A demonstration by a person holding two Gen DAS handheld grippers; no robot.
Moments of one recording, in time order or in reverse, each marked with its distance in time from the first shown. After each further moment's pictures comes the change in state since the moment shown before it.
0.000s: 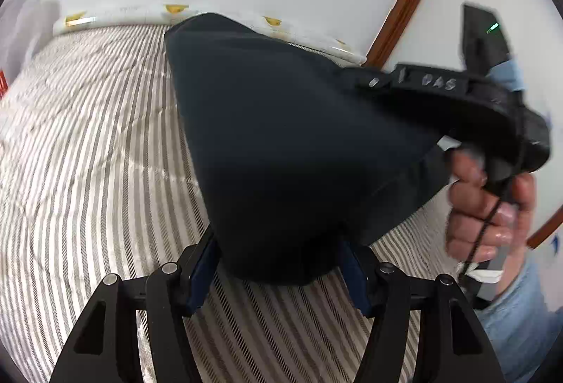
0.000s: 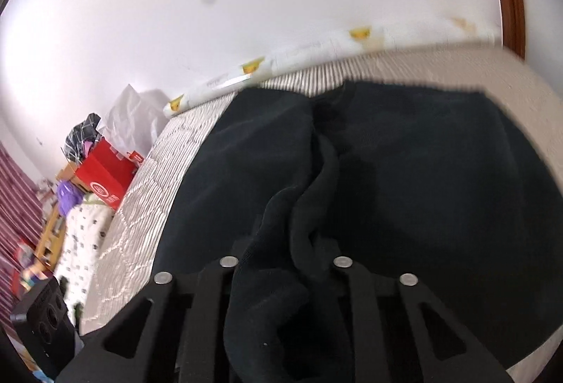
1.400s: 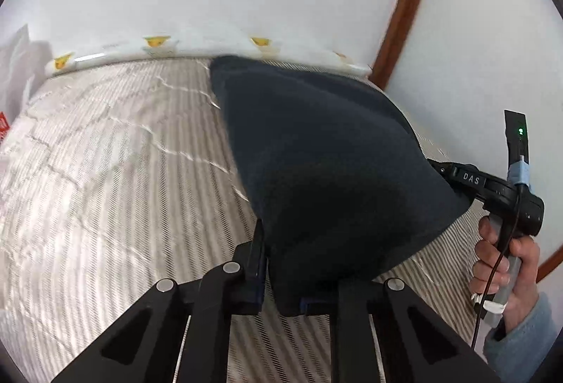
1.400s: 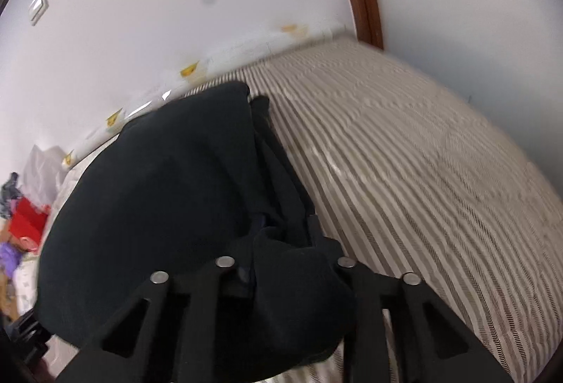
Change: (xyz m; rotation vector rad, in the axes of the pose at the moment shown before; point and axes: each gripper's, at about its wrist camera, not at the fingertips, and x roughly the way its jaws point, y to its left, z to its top) left arm 0.034 -0.059 0.046 0.019 -0.077 0.103; right arm -0.033 -0.160 -0.033 0.211 -0.069 -0.314
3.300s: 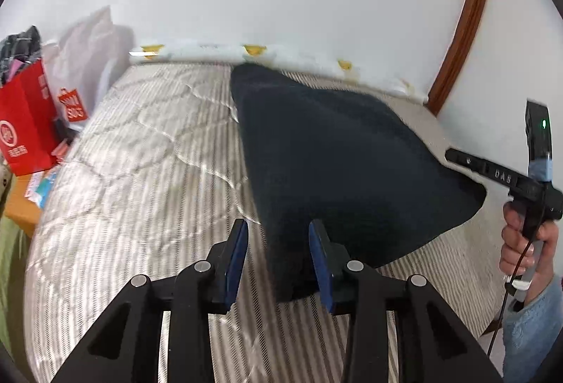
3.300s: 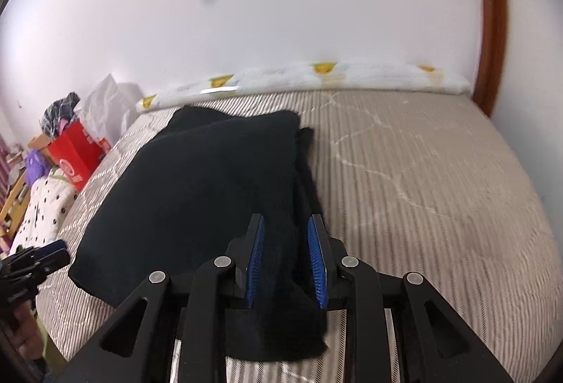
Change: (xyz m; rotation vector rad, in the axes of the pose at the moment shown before) left arm -0.067 0.101 -0.004 -0.105 0.022 0.140; right arm 0.002 0.123 0.025 -0.330 0.080 0.235
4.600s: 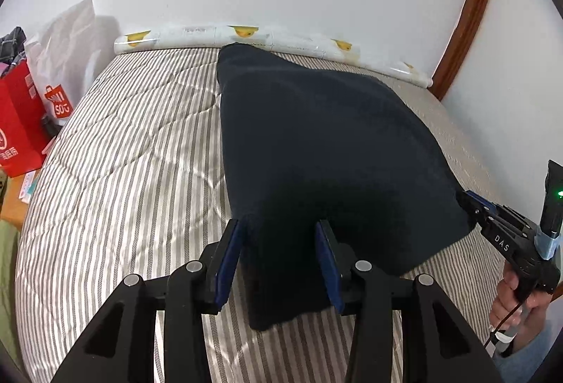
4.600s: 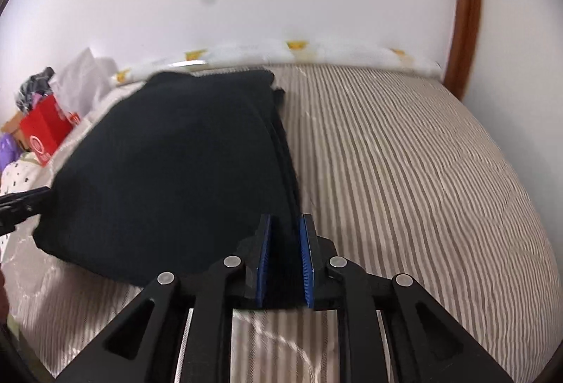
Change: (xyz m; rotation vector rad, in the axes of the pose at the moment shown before) left arm 0.022 -0.016 0.010 0.007 0.060 0.021; right arm -0.009 0.003 -0.062 -0.005 0.005 -0.164
